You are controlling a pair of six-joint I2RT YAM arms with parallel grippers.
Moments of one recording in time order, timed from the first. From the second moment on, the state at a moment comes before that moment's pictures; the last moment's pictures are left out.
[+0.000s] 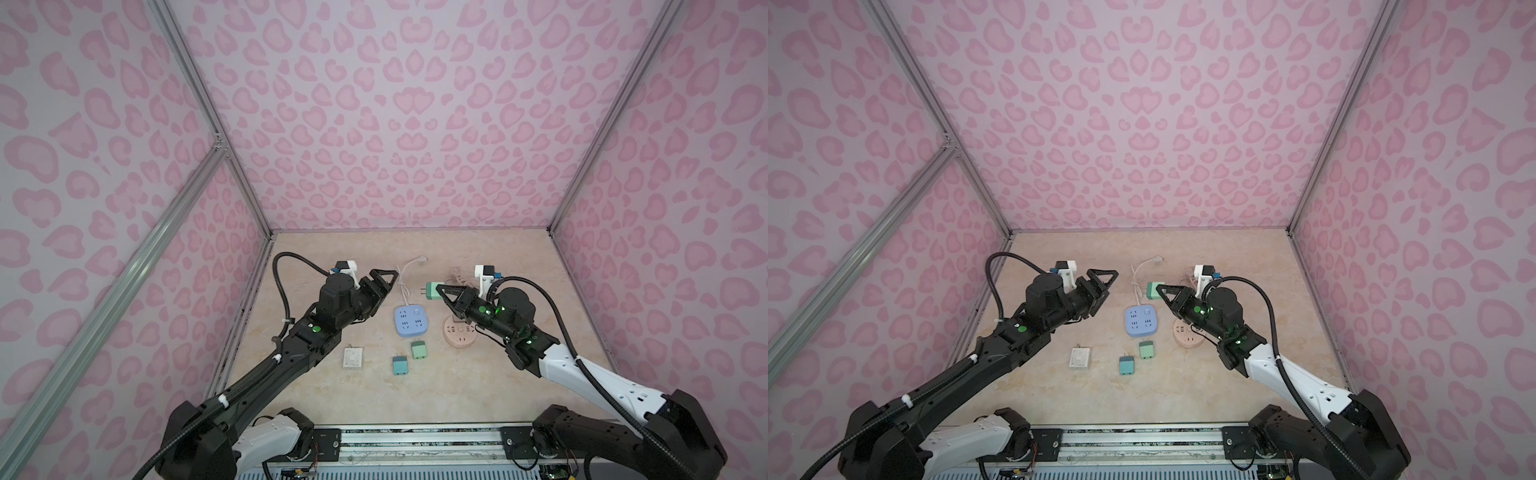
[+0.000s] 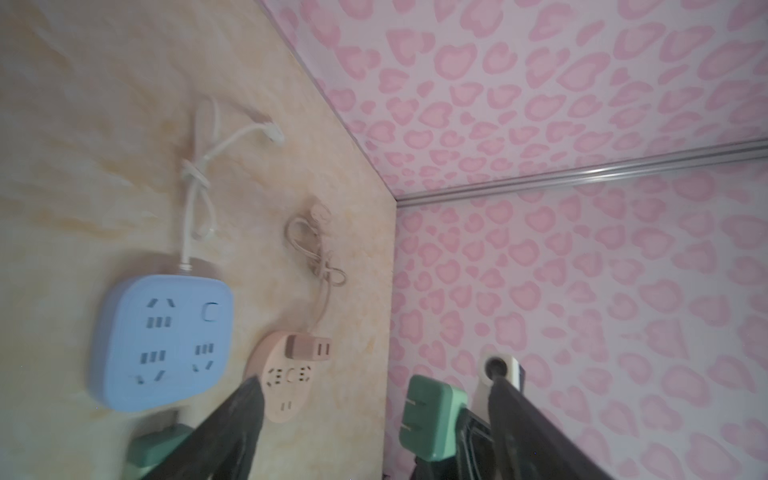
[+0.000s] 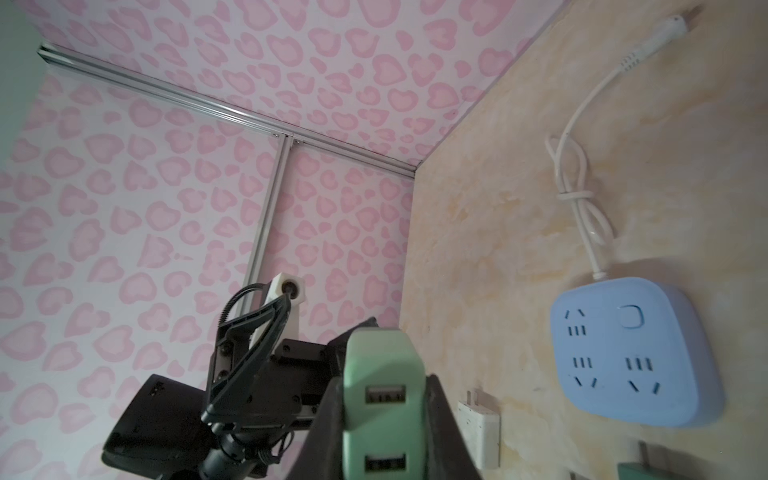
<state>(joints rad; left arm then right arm) -0.57 1.09 0.82 -0.08 0.13 -1.18 0.64 1.10 0.65 0.30 -0.29 1.15</state>
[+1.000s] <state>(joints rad) -0.57 1.01 0.85 -0.75 -0.10 -0.70 0.56 1.06 0.92 -0.84 0.15 0.46</state>
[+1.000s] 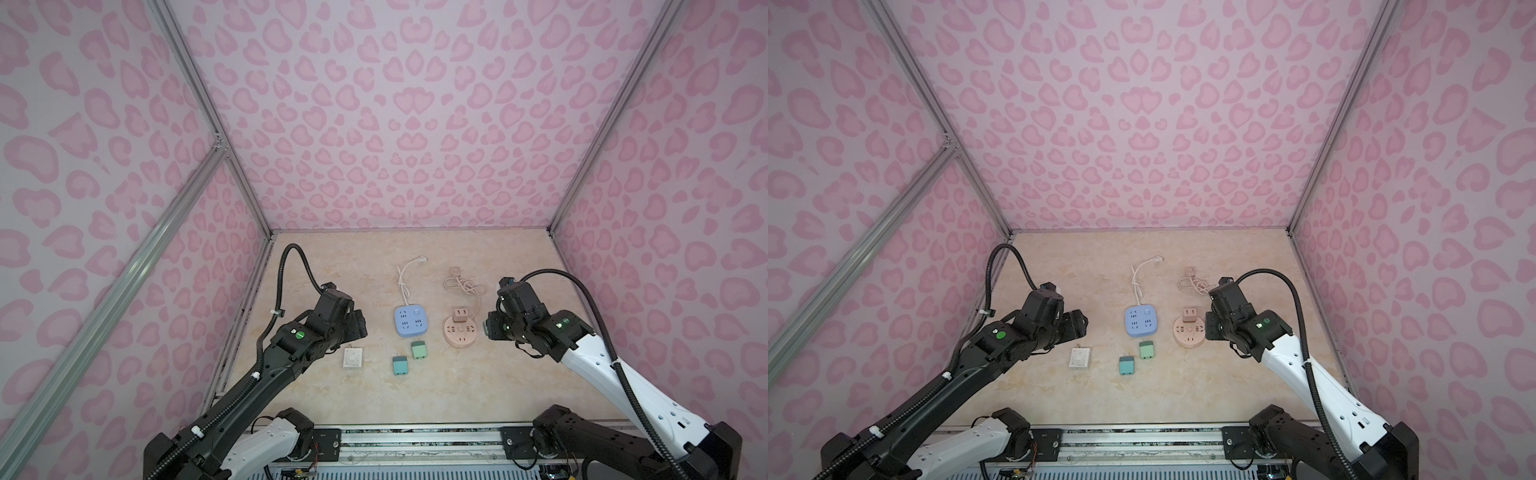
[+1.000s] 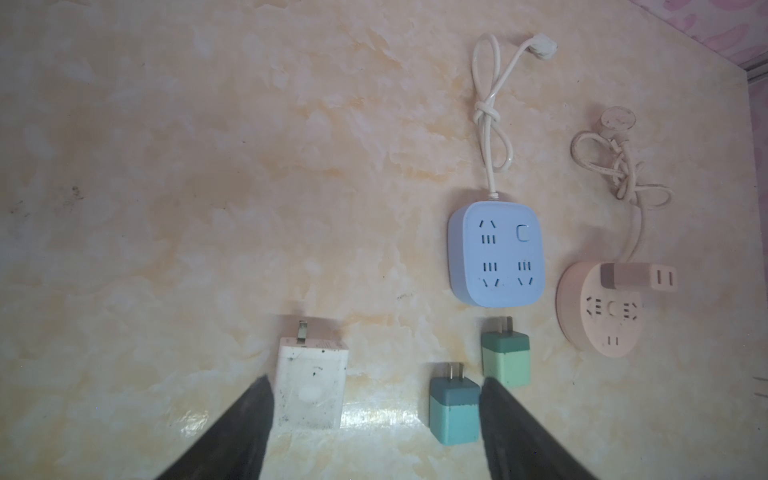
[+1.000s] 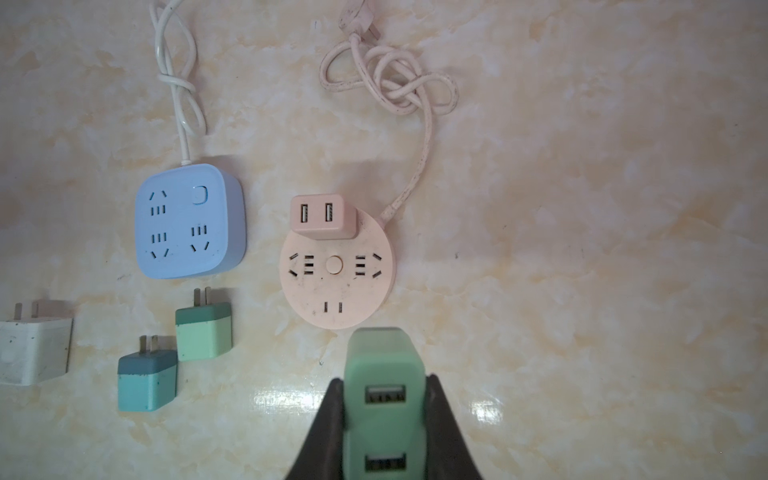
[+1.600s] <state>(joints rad) -0.57 1.03 0.80 -0.65 -0.04 -0.77 0.52 1.31 0.94 -0.71 0.05 0.40</state>
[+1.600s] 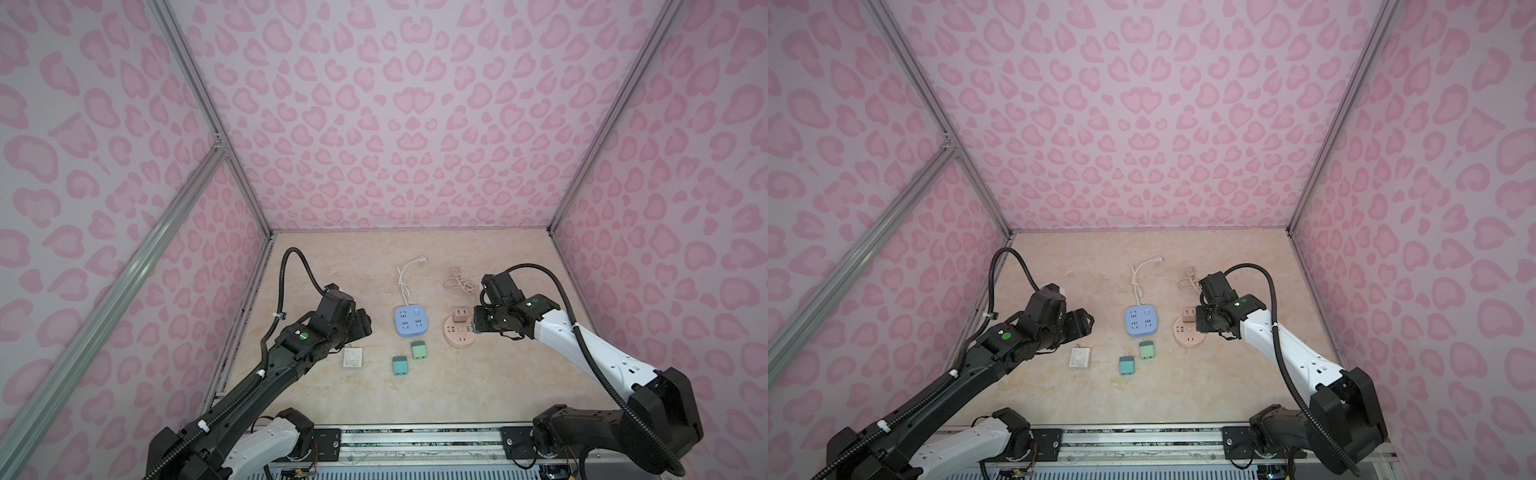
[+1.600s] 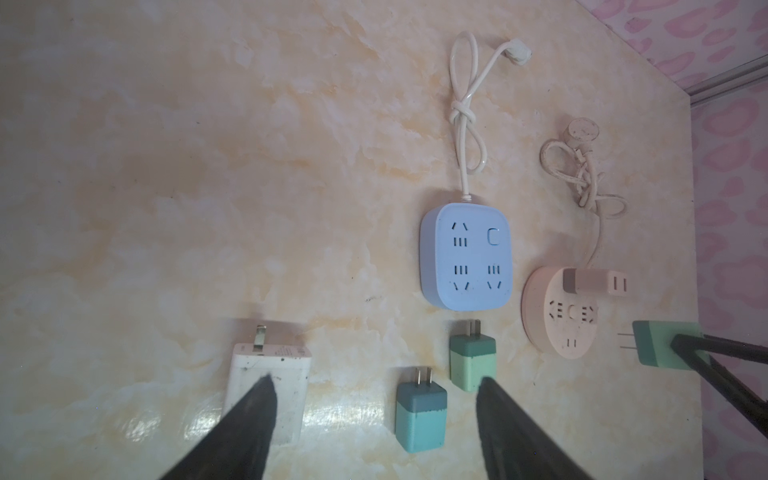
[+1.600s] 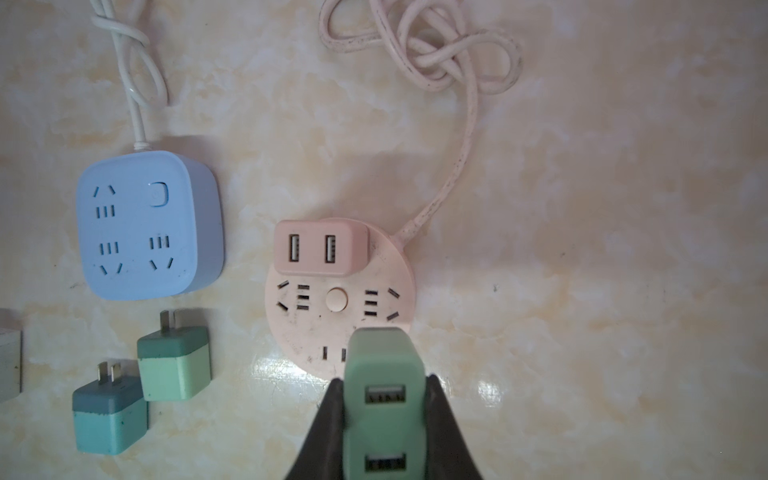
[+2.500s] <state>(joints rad) -0.57 1.05 0.79 -0.61 -0.03 -0.77 0.56 1.31 0.81 -0.48 0.14 0.43</state>
